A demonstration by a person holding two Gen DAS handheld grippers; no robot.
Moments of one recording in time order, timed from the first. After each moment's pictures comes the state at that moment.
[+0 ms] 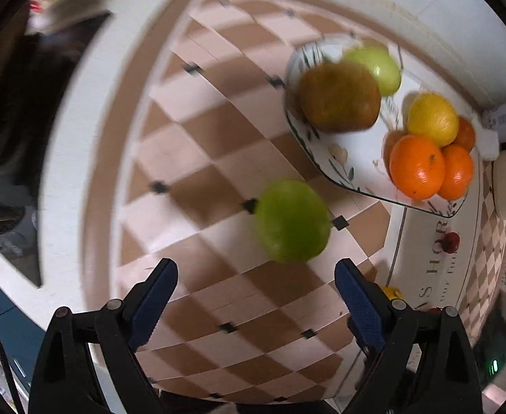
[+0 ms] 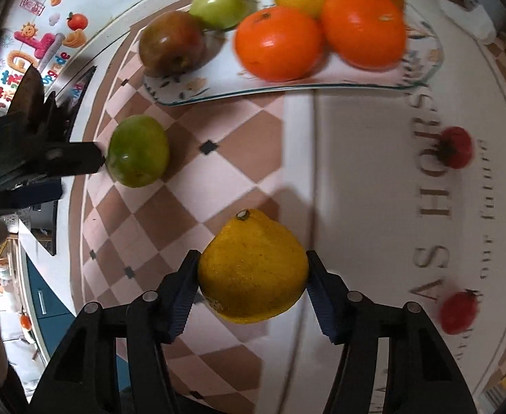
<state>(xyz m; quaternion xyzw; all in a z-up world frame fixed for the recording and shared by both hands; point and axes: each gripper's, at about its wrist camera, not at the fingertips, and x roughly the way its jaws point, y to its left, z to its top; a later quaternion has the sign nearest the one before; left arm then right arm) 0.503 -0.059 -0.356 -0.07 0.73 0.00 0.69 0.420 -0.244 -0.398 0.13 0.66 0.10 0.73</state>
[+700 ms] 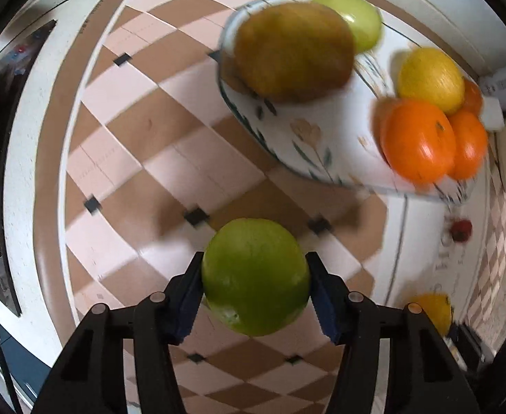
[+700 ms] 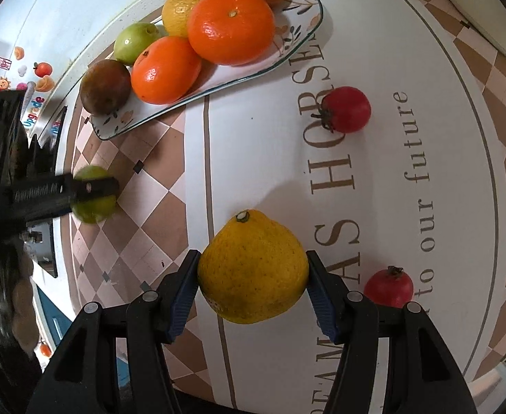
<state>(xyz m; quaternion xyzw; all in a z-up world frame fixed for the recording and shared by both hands) 0.494 -0.105 -0.387 -0.04 0.73 -0.05 0.68 0.409 -0.327 -0.400 0.19 0.67 0.05 0.72</state>
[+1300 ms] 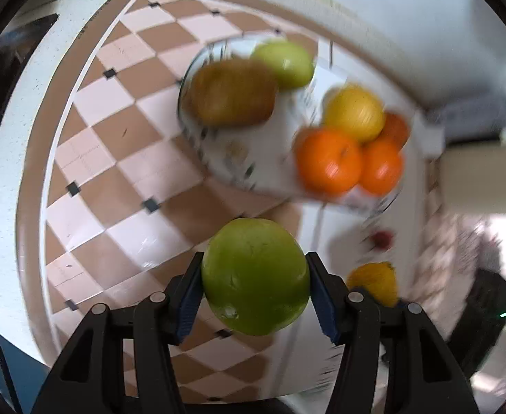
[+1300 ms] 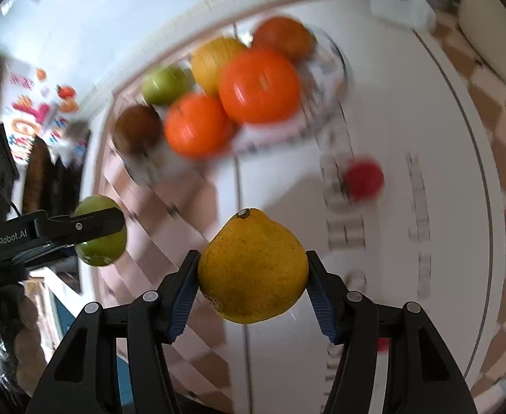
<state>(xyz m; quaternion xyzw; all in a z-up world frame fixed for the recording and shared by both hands) 0.489 -0.107 -0.329 -0.17 0.70 -0.09 0.69 0.447 -0.331 -0.362 0.22 0.62 0.08 0.74</state>
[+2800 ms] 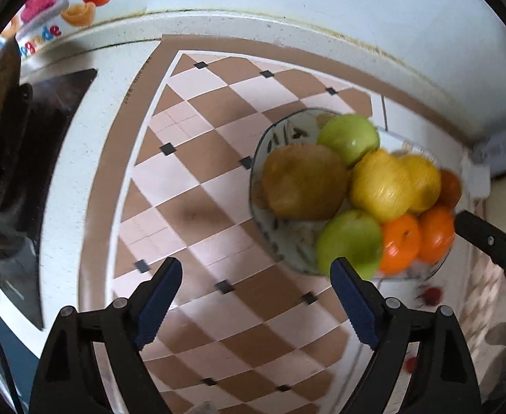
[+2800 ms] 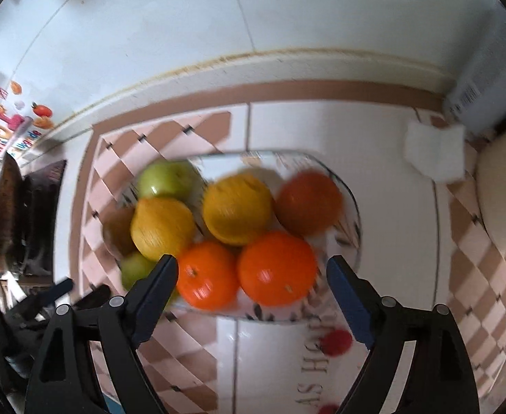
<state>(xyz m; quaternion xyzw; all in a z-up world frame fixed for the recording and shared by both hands) 0.529 -0.073 -0.332 -0.05 0.66 0.00 0.75 0.575 -0.311 -0.323 0.09 0.63 0.04 0.77</state>
